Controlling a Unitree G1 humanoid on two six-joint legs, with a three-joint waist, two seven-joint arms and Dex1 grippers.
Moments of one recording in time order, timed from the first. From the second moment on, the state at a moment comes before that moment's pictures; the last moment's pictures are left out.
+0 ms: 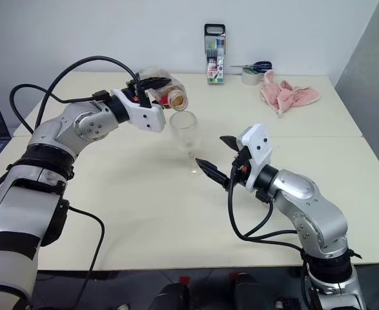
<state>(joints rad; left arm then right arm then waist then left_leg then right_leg) -1.21 0.69 -0.35 0.99 0.68 -0.86 -0.16 -0.42 -0.37 0.06 -0.57 0.51 0.77 0.47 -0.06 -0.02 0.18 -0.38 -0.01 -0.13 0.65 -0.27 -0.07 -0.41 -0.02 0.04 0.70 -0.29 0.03</state>
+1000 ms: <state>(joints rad) -1.27 0.70 -0.41 1.07 0.76 -0.88 -0.05 -0.40 -0.38 0.05 -0.57 0.53 0.71 0.49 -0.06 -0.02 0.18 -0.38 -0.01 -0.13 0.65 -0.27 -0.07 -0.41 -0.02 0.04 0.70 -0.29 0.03</state>
